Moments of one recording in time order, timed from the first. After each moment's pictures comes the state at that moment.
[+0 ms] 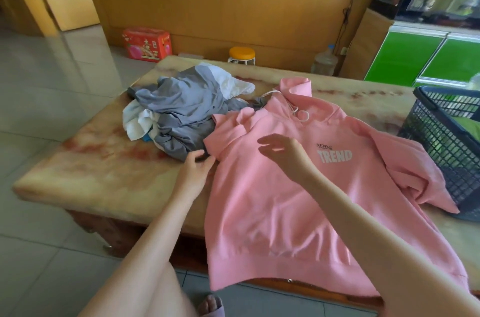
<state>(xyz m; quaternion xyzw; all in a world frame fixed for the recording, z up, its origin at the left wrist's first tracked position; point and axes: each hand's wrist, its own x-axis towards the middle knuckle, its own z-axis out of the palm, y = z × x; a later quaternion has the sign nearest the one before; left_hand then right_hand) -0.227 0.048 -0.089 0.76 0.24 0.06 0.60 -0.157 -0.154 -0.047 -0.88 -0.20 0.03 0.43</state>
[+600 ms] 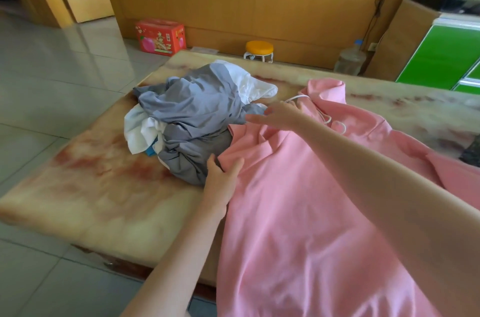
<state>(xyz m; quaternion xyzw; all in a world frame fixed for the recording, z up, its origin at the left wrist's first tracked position) -0.153 0.045 -0.105 0.68 0.28 0.10 0.67 0.017 -0.053 -0.036 -0.97 -0.19 0.11 0.13</state>
